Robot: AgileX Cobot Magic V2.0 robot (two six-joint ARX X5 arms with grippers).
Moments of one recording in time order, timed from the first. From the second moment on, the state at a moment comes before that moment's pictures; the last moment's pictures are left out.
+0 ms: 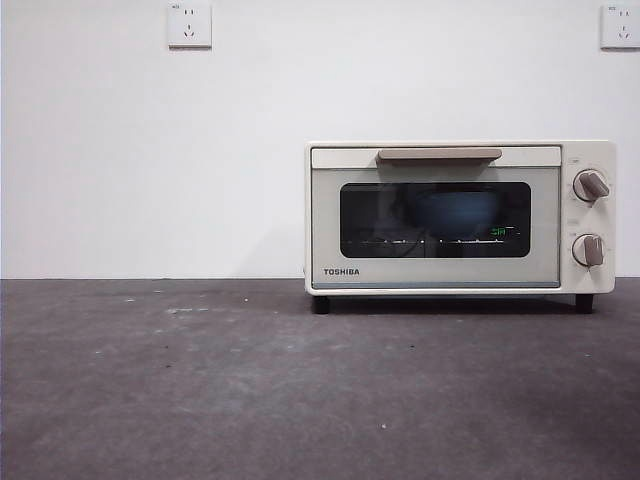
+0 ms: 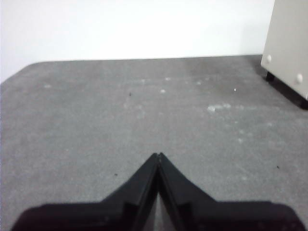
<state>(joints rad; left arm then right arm) -0.01 0.01 0.02 -0.14 -0.04 -0.01 -0.06 0.01 0.02 -0.19 0.07 -0.05</state>
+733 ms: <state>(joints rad) -0.01 0.01 0.02 -0.15 -0.04 -0.01 -0.06 0.01 0.02 -0.19 0.07 -0.05</state>
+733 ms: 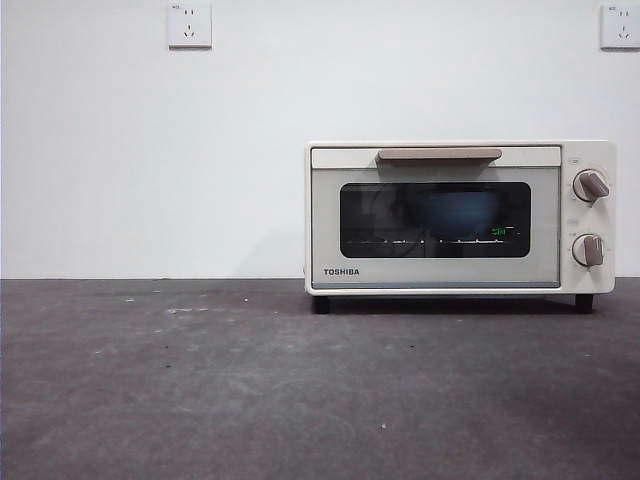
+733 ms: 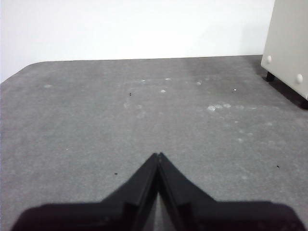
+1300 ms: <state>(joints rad) -0.01 0.01 0.02 -0.17 -0.04 0.00 -0.06 0.01 0.02 -0.19 0.07 -0.05</state>
